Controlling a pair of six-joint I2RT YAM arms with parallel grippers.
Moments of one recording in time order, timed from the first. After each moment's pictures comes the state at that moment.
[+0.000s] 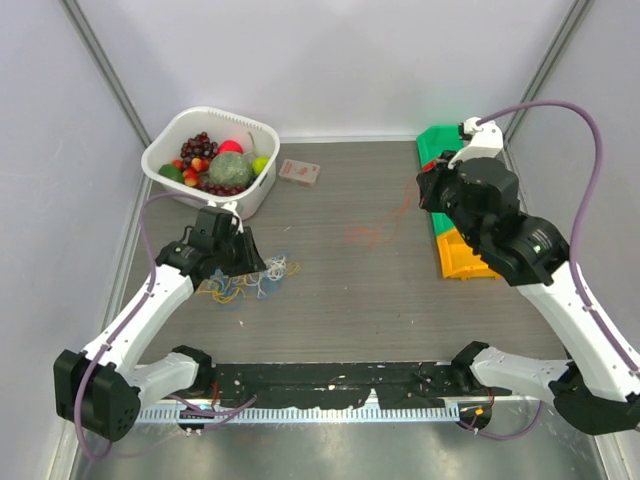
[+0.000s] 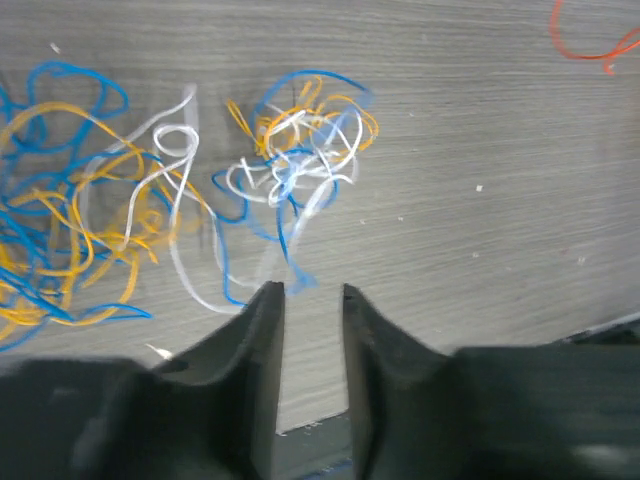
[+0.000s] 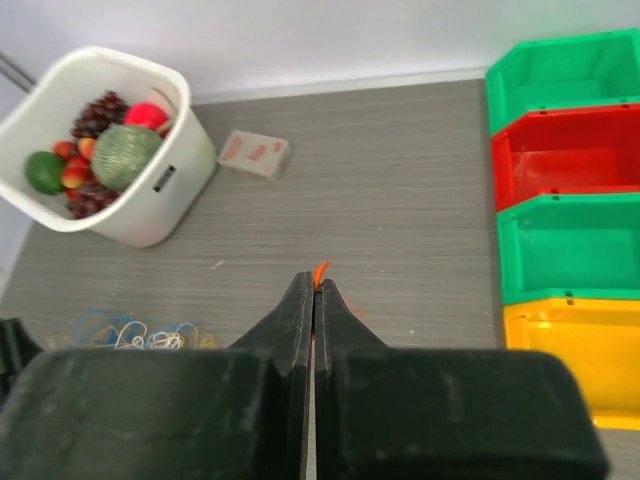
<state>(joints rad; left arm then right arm) -0.36 1.07 0.87 -0.67 0.12 -0.52 0.66 1.04 1.49 -0.71 0.45 0.40</state>
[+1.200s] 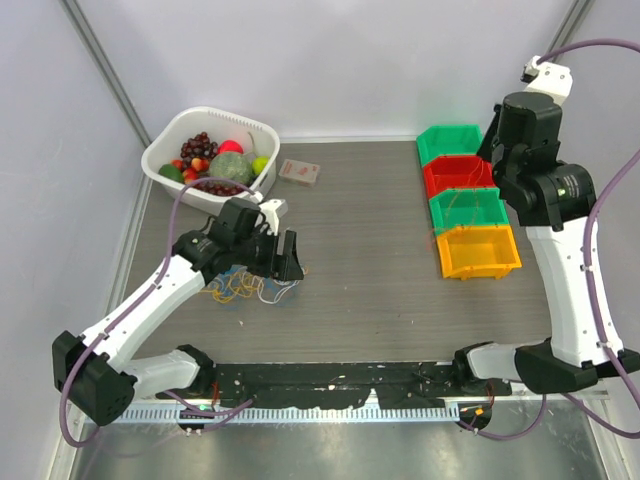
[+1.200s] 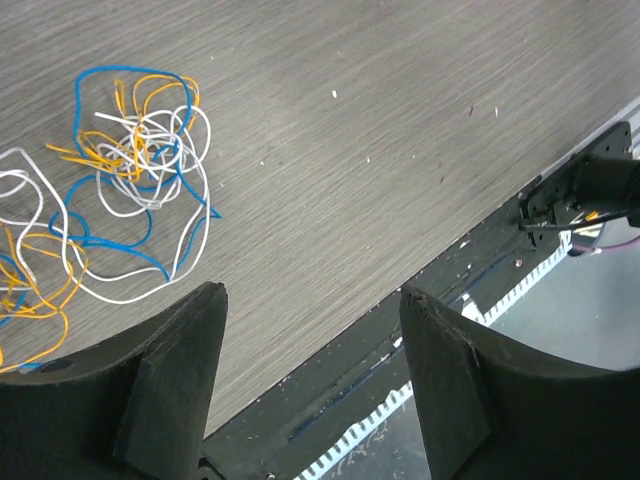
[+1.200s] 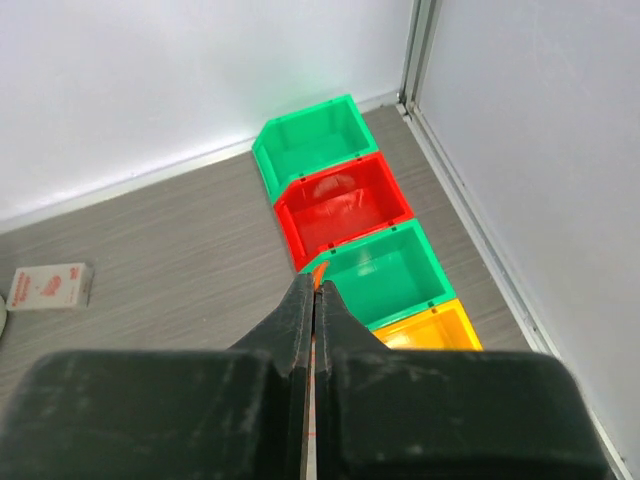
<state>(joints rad) -0.56 1.15 1.03 -0.72 0.32 -0.37 0.27 1.32 1.89 -0.93 0.58 0.27</state>
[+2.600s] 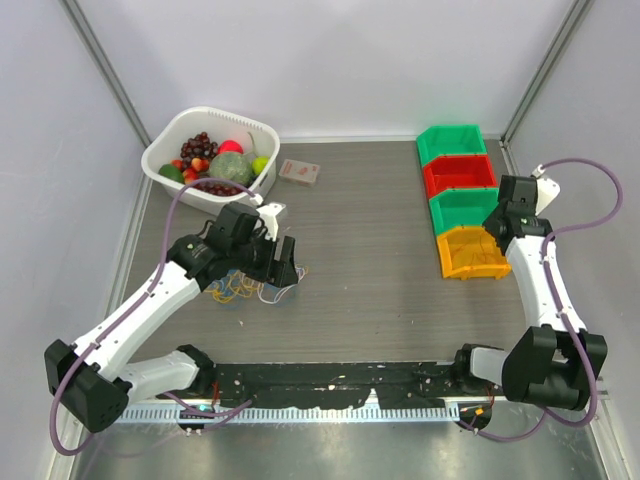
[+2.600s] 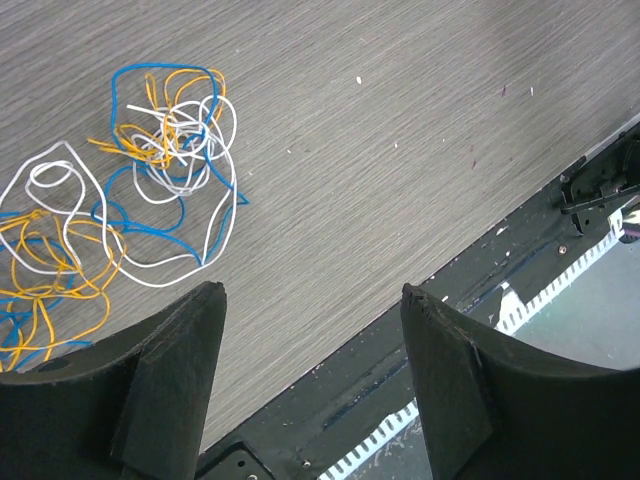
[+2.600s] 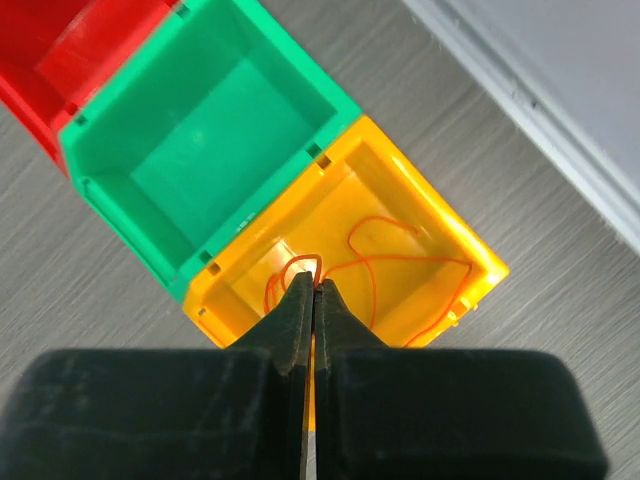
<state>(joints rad) -0.61 1.11 1.03 -0.77 0.25 -0.29 -0.14 1.21 1.01 -0.55 0.38 0.47</state>
